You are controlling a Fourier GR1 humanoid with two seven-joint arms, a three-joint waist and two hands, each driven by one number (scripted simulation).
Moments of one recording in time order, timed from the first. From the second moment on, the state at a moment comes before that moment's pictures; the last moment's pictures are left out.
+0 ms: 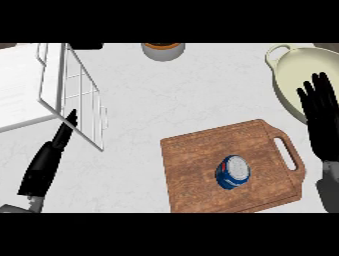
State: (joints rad) left arm -0.03 0.48 -0.31 -1.46 0.11 0.23 -0.15; right arm -0.18 -0.37 0.04 -1.52 -0.48 -0.26 -0.01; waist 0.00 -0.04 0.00
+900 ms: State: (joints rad) left arm -0.03 0.41 -0.31 -1.46 0.26 0.12 0.05; right arm 0.03 -0.34 0.43 -1.91 0.32 -0.81 0.05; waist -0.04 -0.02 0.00
